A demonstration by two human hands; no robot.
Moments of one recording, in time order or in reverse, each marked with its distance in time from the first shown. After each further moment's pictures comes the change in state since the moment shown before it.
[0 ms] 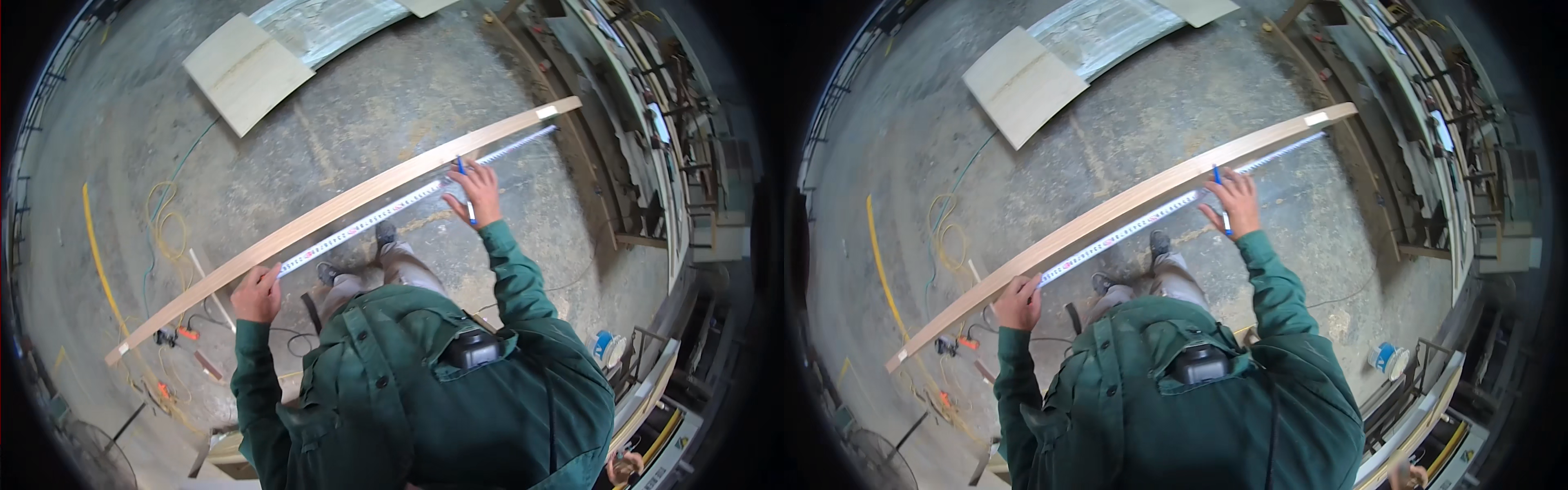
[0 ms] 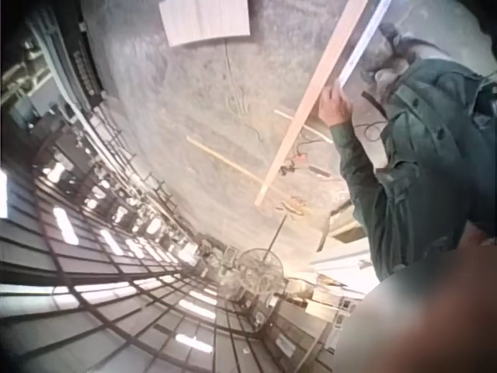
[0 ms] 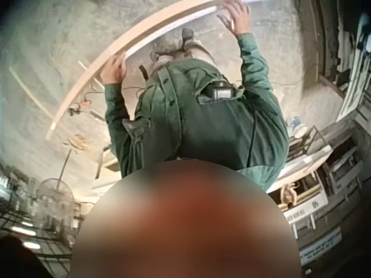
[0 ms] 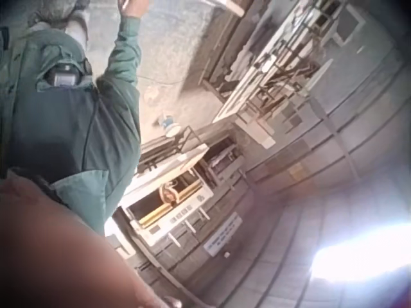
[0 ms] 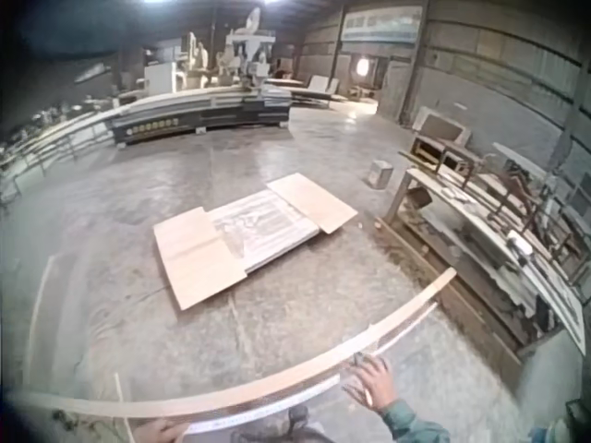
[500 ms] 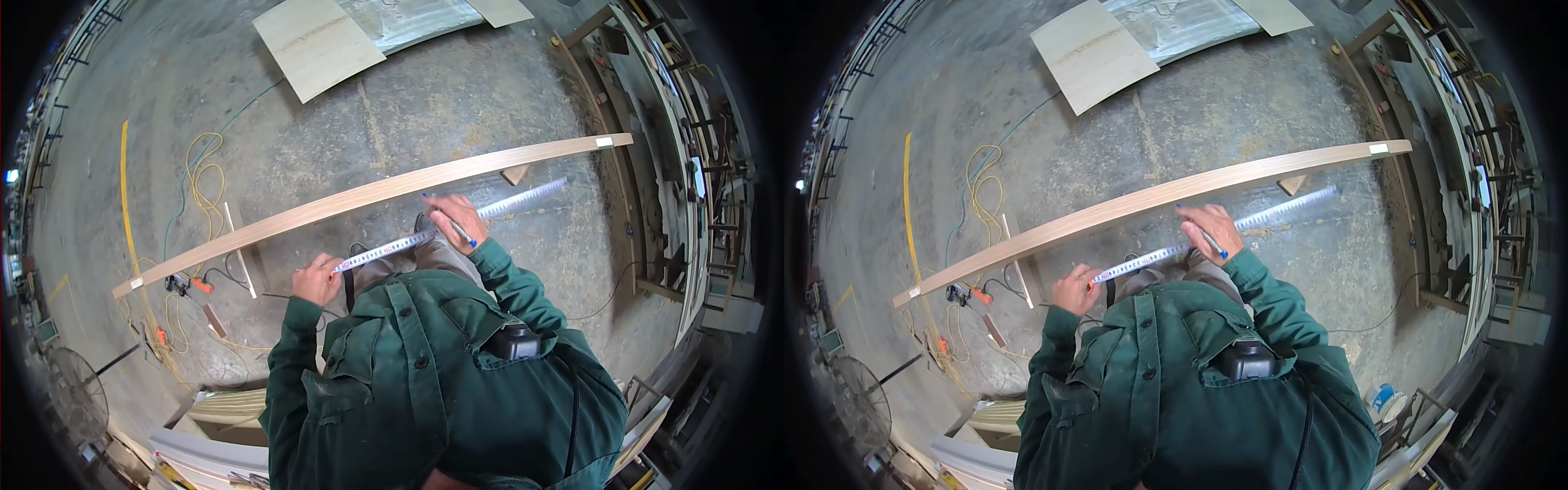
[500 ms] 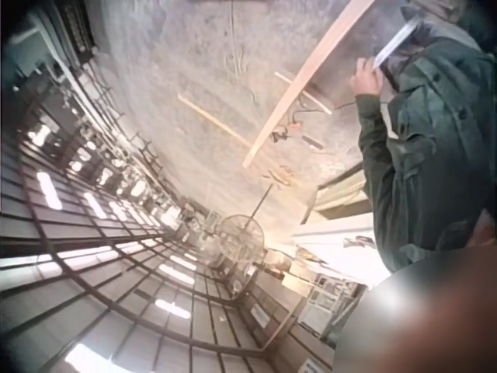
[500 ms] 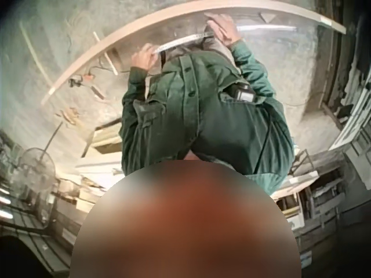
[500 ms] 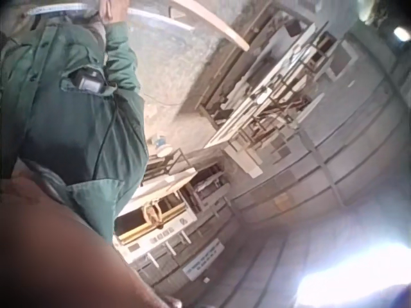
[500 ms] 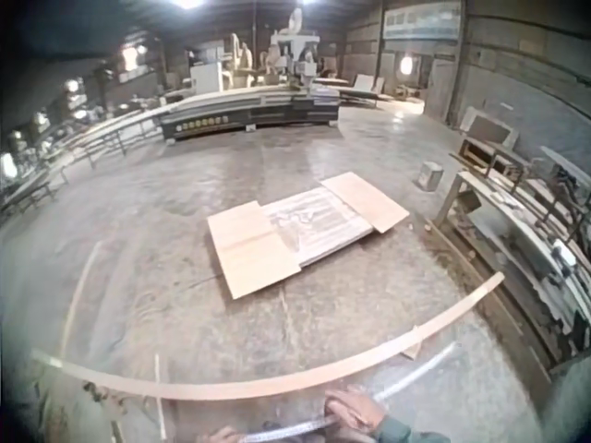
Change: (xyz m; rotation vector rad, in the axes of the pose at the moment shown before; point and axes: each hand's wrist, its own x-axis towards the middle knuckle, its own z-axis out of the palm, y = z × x) left_hand -0.057 0.010 0.028 -0.154 -0.197 -0.190; right_hand 0.006 -0.128 0.047 0.636 -0.274 -0.084
